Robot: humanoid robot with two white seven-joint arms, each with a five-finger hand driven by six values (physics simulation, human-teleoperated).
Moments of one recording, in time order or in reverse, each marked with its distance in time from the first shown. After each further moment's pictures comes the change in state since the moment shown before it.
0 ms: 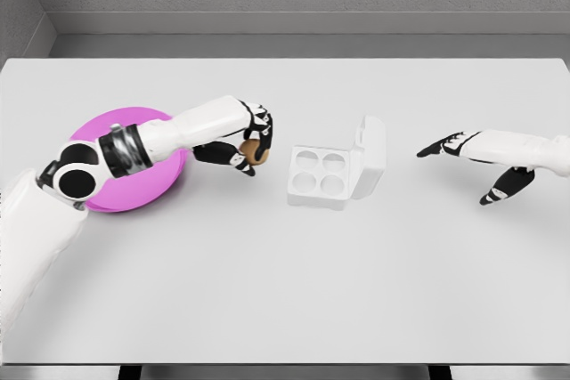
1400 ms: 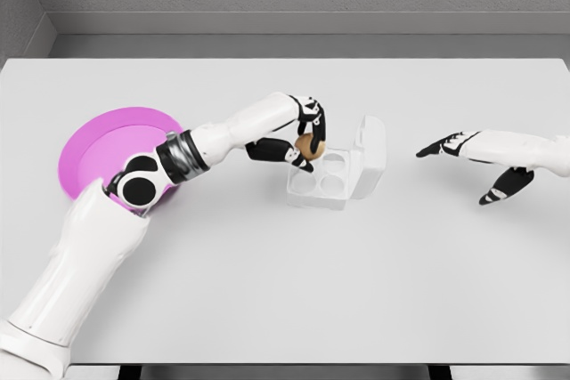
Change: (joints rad) left arm 0.012 -0.205 -0.002 0.084 -0.005 0.000 0.103; right arm 0.000 0.001 0.000 -0.001 0.000 0.000 0.000
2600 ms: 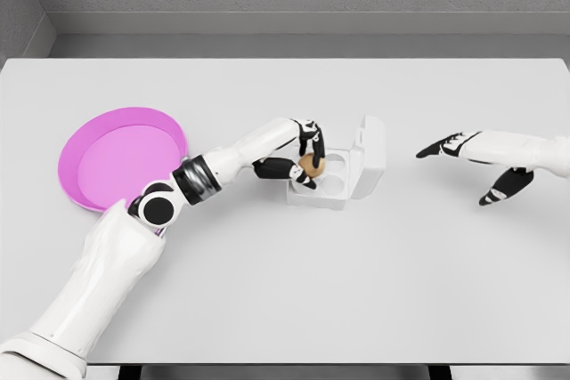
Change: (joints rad) left arm 0.034 -0.053 -0.027 0.159 -0.002 0.001 0.060; right arm 0.000 0.000 0.002 0.000 0.000 0.000 0.000
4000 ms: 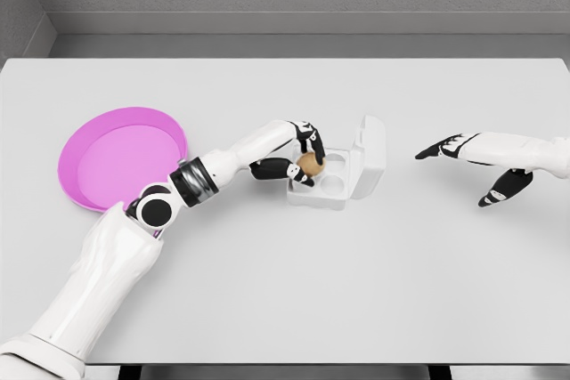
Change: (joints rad) left arm 0.006 0.003 0.004 0.006 0.001 0.000 0.002; right arm 0.000 0.000 0.006 0.000 0.000 0.000 0.000
